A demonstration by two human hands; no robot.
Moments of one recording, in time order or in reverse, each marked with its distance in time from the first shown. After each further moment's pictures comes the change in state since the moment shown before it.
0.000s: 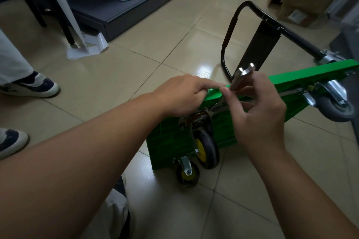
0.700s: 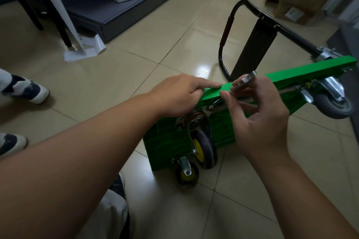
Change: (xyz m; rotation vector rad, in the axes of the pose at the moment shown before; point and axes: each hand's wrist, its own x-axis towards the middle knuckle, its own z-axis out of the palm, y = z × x) left_hand 0.001 -0.002 0.001 -0.001 -0.022 -0.033; right_hand -0.007 0.003 -0.009 0.081 -0.010 -0.082
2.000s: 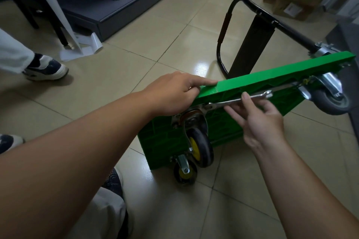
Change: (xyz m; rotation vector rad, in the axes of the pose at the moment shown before) left_hand 0.004 -0.006 0.004 0.008 -0.004 0.000; right_hand -0.003 0.054 0.010 0.807 0.399 1.110
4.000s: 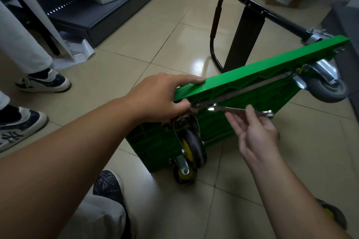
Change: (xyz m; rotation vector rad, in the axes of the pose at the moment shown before) left_hand -0.001 -0.003 0.003 0.129 0.007 0.061; right_hand 0.000 0.020 -0.034 0.229 0.113 0.085
